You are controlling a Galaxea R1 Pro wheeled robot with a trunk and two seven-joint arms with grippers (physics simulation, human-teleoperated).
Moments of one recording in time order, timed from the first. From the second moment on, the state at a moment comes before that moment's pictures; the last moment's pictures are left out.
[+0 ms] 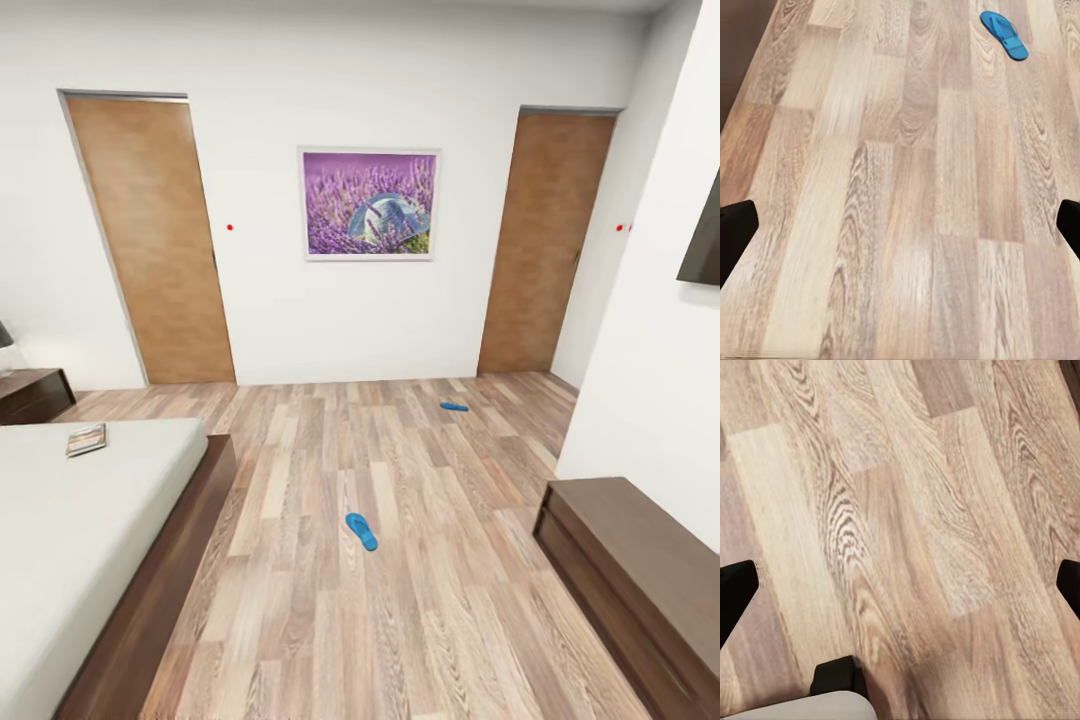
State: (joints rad) left arm -0.01 -0.07 0.12 -0.54 0.06 -0.38 0.00; right arm -0.01 -0.10 -0.24 -0.47 -0.01 -0.08 0.00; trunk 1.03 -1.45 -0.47
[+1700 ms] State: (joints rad) left arm -0.01 -0.07 0.12 -0.54 0.06 -0.38 0.00; right arm -0.01 -0.10 -0.24 -0.47 0.00 -0.08 0.01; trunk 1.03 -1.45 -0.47
